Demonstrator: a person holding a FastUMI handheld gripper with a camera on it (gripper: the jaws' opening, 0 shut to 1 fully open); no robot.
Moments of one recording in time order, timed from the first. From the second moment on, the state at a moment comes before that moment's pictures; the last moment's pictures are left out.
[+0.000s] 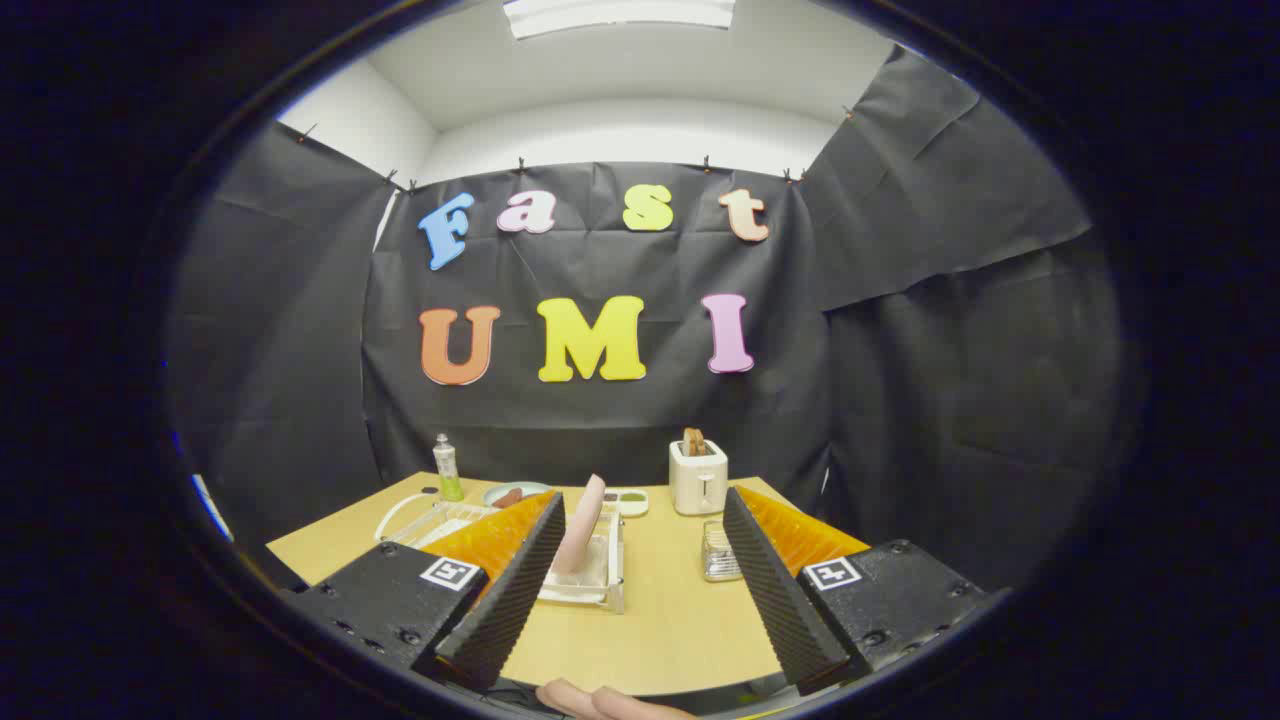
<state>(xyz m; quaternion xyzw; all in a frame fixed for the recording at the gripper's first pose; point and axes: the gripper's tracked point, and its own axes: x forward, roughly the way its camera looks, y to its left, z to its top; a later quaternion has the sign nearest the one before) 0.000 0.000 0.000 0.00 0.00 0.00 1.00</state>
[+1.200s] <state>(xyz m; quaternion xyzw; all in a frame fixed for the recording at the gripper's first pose) 0.136 0.050 0.007 -0.04 0.12 0.05 0.99</state>
